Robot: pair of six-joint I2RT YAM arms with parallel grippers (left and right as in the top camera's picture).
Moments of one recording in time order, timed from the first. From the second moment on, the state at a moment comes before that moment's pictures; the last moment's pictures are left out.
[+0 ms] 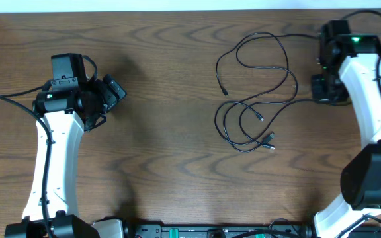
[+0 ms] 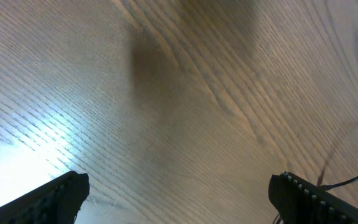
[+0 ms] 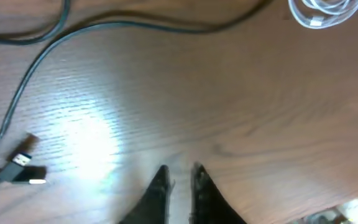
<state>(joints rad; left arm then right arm) 0.14 1.44 1.22 -0.92 0.12 -0.62 -0.02 1.84 1.65 -1.36 0.28 0.07</state>
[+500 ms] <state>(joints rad) 0.14 1.44 1.22 -0.92 0.12 -0.62 -0.02 1.84 1.55 -0.99 -0.08 -0.13</state>
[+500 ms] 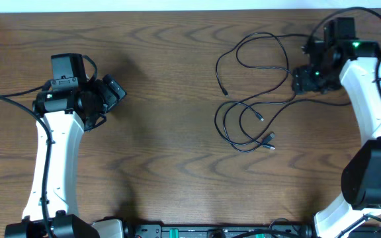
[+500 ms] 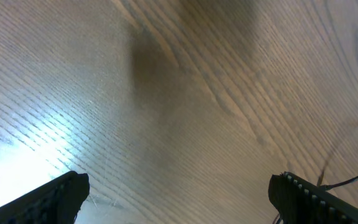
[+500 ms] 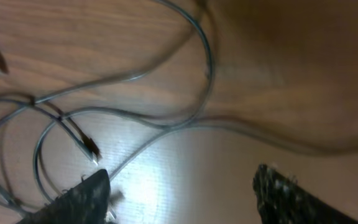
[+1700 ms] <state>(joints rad) 0.14 1.44 1.22 -0.92 0.12 -0.62 0.03 2.02 1.10 0.09 -0.14 -0.46</state>
